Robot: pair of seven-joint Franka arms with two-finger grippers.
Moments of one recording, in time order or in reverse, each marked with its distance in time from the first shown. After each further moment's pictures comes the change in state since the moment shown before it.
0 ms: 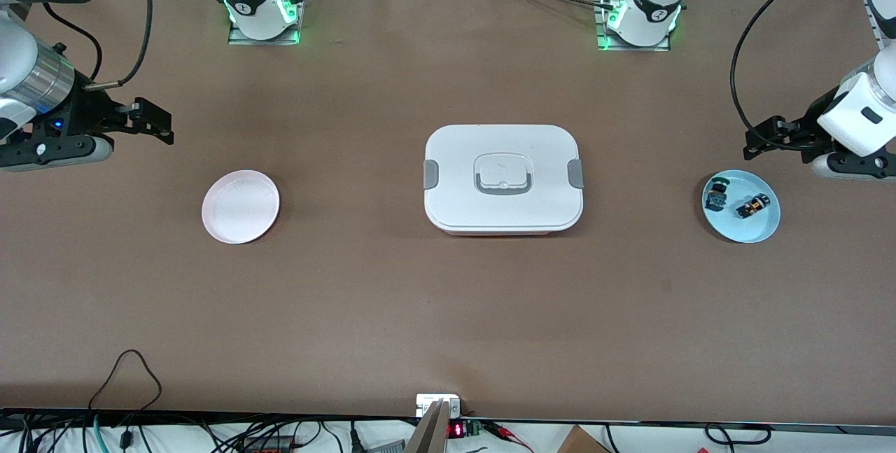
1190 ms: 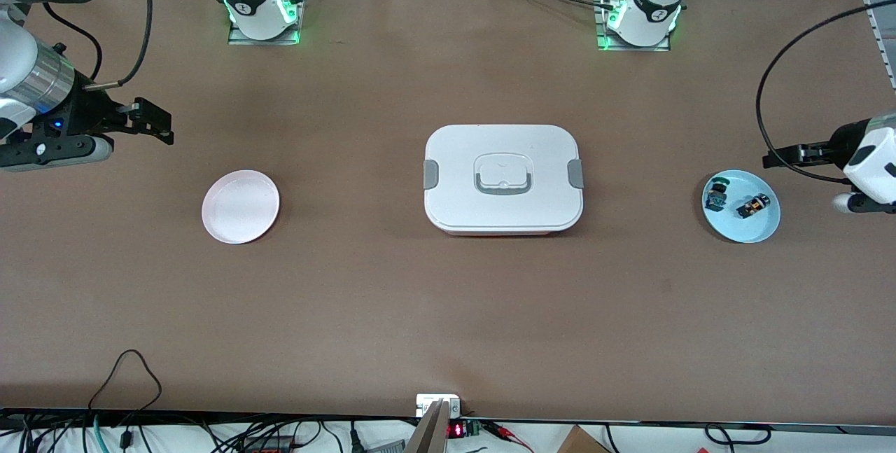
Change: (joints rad) left arm 0.152 0.184 0.009 0.074 0.024 -0.104 0.012; right arm 0.000 0.000 0.000 0.000 0.000 0.001 0.000
